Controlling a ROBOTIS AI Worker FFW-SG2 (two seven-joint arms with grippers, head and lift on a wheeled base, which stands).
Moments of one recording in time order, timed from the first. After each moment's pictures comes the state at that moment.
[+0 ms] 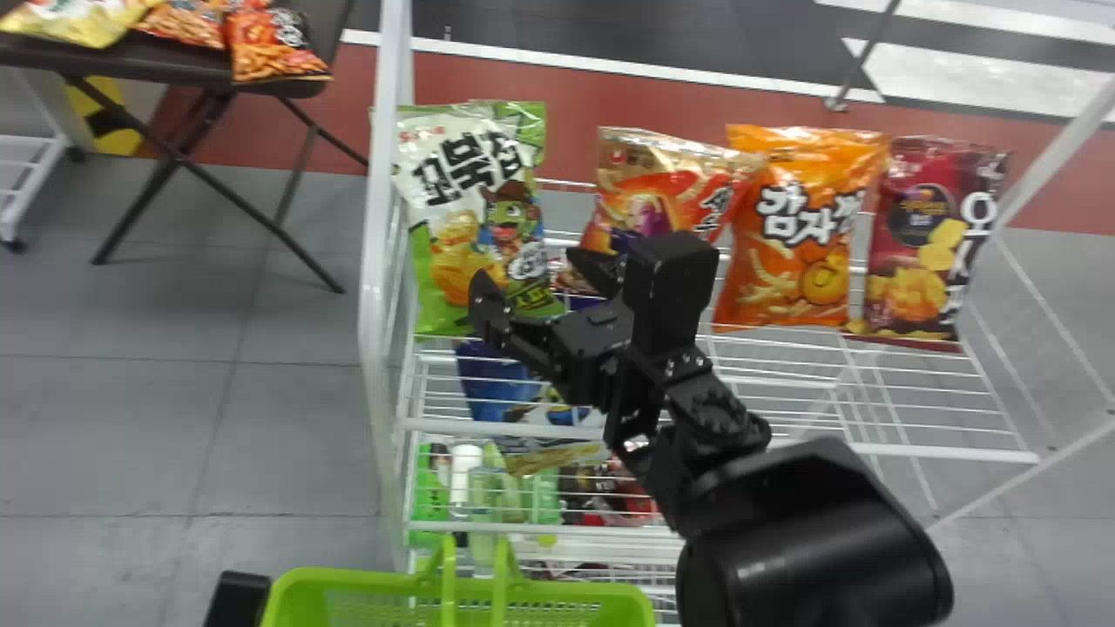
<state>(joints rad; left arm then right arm) 0.55 0.12 0.01 -2.24 0.49 1.57 -0.97 0.20 0.00 0.24 -2.04 0.05 0.50 0.17</state>
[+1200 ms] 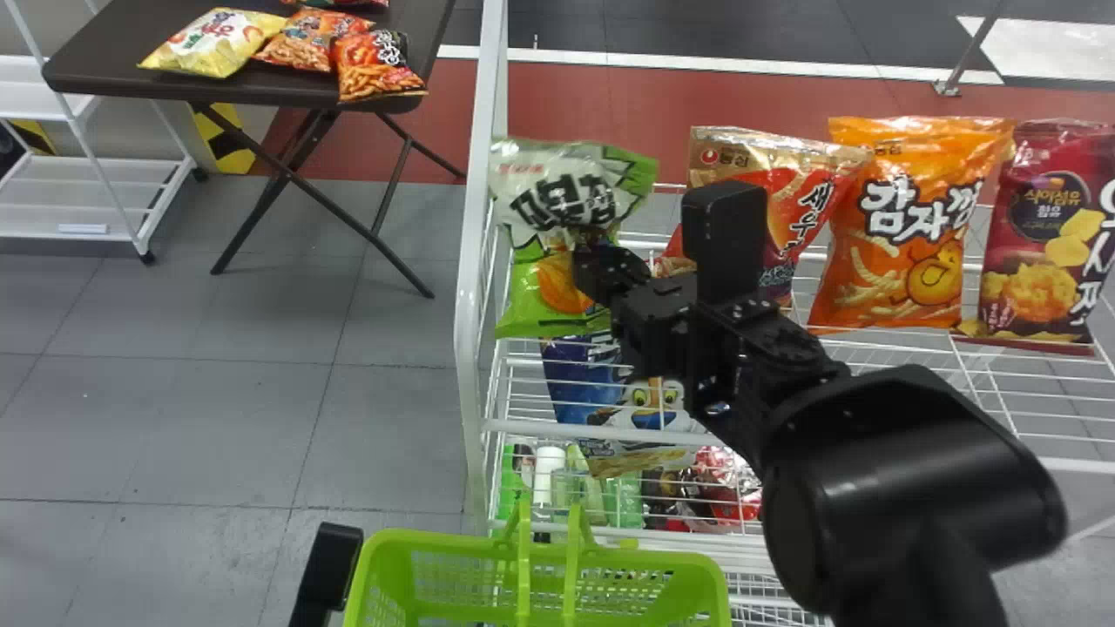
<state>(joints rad) 0.49 0.12 0.03 -2.20 0.49 1.57 -0.98 0.14 0.00 0.23 -2.10 0.07 0.75 0.27</state>
